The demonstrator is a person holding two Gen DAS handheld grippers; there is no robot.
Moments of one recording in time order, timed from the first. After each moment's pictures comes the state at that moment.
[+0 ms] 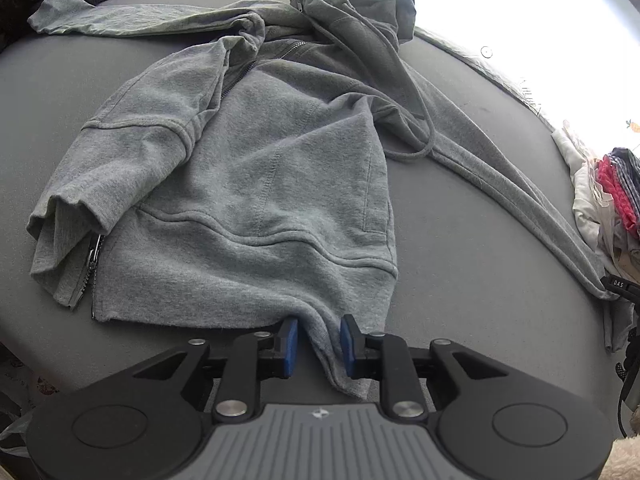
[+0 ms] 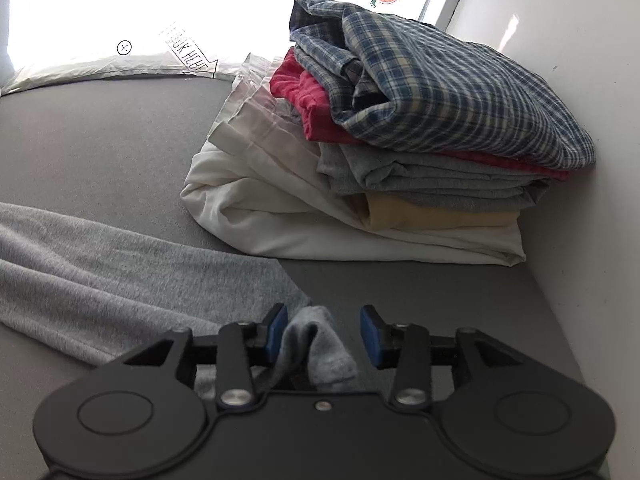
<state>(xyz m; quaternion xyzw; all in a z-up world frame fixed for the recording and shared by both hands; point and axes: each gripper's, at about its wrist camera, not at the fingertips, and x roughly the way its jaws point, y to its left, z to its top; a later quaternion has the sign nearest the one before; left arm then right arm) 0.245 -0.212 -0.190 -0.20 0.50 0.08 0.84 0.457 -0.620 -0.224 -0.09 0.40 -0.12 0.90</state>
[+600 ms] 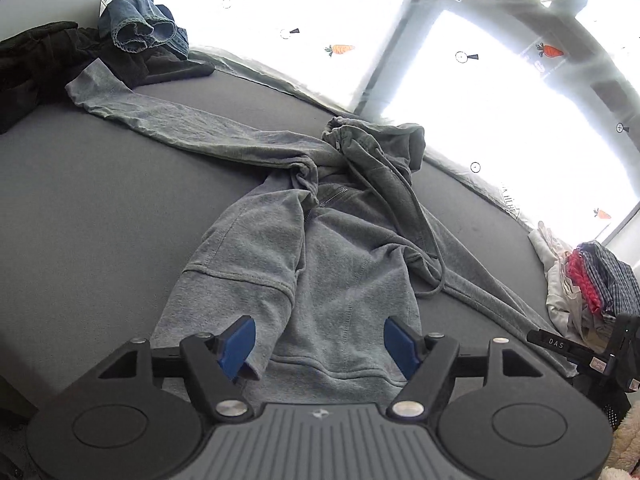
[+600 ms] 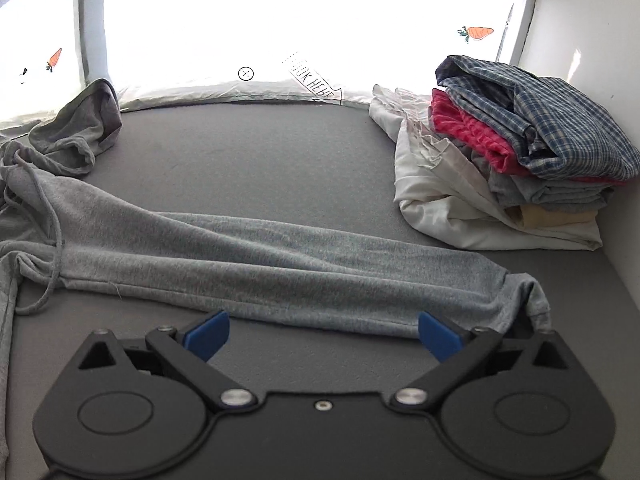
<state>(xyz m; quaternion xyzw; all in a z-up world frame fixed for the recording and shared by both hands) 0.216 -0.101 -0.125 -0.22 0.38 0.09 0.89 0.409 -0.455 -0.202 -0.04 0.38 -0.03 0.92</state>
